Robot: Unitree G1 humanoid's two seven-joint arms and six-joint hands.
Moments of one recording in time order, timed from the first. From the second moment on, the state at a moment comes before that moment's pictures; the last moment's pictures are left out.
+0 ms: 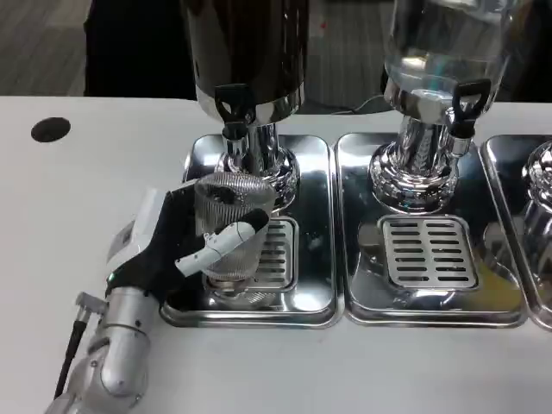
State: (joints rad) left arm -0.35 0.27 -0.17 0.81 0.44 -0.44 0.32; right arm 0.74 -0.08 -0.06 -0.46 -0.74 -0.27 -0.50
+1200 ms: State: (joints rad) left arm -0.36 0.28 -0.21 0.78 0.45 -0.37 0.34; right arm 0.76 -0.08 -0.10 -0.44 -0.70 -0.33 -0.51
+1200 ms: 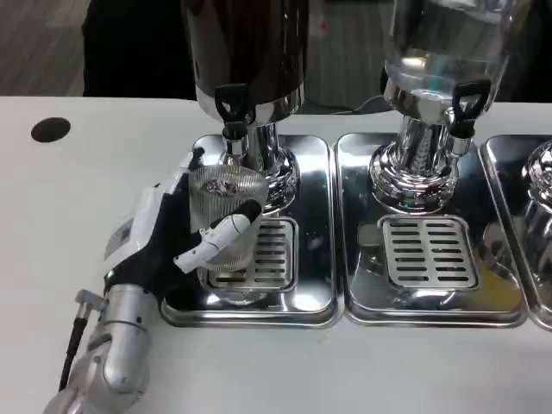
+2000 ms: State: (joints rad) left arm -0.36 0.32 -0.25 0.77 0.44 -0.38 0.25; right arm 0.76 -0.07 -0.11 -0.43 -0.68 -0.36 -0.52
